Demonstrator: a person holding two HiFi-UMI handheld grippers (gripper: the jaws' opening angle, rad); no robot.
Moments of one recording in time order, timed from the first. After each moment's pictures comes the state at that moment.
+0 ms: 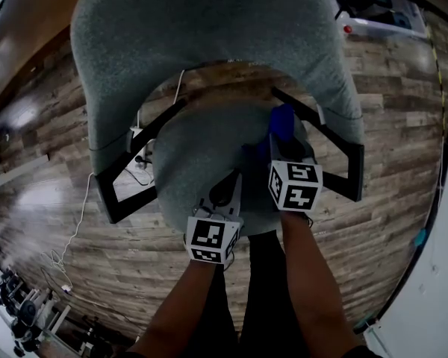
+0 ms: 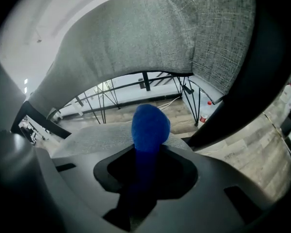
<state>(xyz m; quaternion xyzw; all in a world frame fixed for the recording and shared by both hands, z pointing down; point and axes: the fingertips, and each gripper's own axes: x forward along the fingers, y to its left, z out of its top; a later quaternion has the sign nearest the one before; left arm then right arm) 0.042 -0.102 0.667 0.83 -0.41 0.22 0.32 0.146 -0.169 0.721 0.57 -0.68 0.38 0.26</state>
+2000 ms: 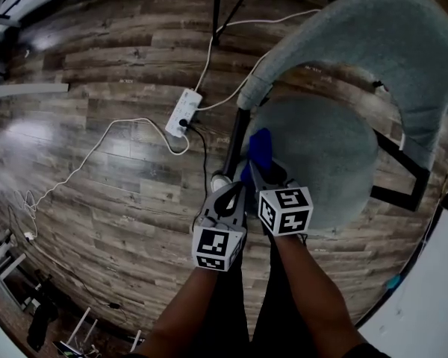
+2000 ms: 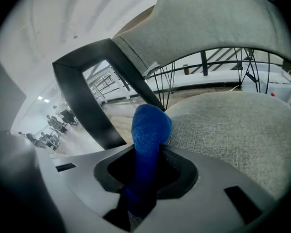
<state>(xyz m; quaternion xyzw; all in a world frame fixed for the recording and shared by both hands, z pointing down) -0.184 -0.009 0.667 0.75 -0.53 0.17 0.36 -0.162 -0.064 0.707 0.36 -0.80 0.39 0.27</state>
